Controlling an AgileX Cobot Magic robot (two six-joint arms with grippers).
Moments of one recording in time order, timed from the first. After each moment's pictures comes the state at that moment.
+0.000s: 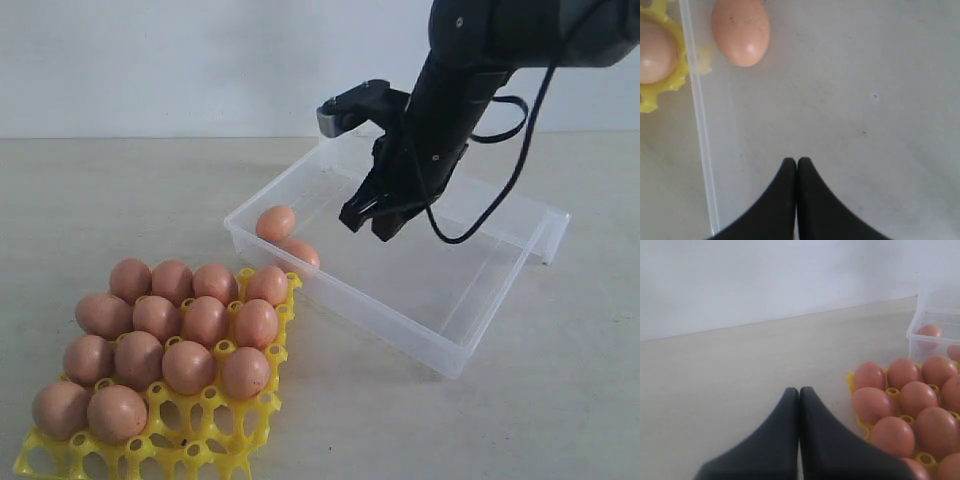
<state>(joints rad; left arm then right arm) 0.03 0.00 0.00 -0.19 0.28 0.32 0.46 1.98 -1.54 0.19 0.95 -0.45</state>
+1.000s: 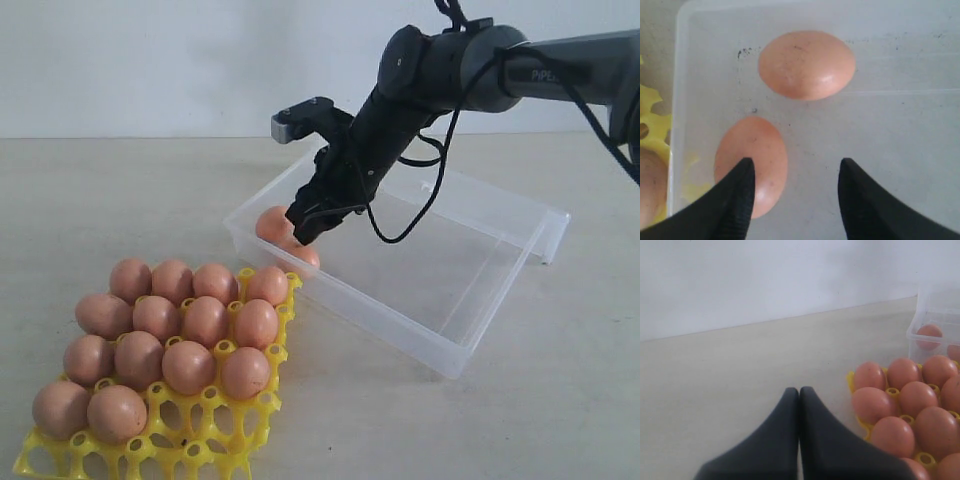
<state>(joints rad) 0.03 0.00 0.00 -0.19 0.28 0.32 0.45 2.28 -1.81 0.48 0.88 -0.70</state>
